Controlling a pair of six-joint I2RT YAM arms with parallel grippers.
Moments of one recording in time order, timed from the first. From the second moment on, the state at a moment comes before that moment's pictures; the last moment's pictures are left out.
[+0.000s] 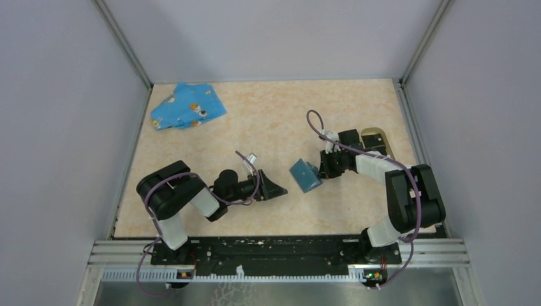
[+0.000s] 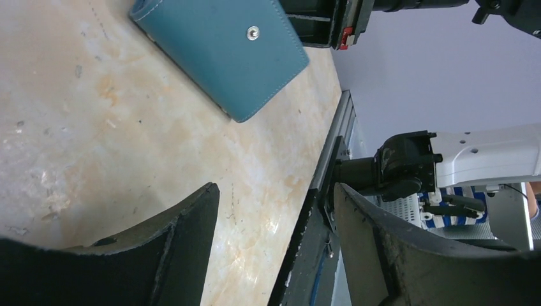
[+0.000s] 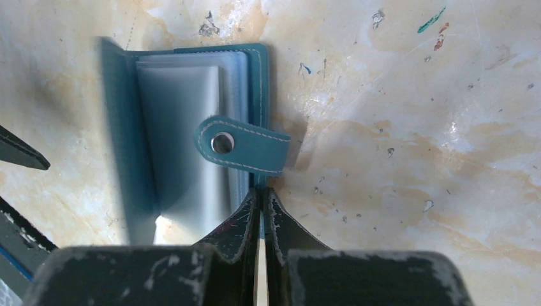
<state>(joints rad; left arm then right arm) -0.79 1.79 0.30 1.31 0.40 -1.02 0.22 1.52 0.73 -0.27 -0.46 -0.03</state>
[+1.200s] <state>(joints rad) -0.80 1.75 0.49 1.07 0.34 -0.97 0.22 1.39 0.70 -0.19 -0.44 0.00</state>
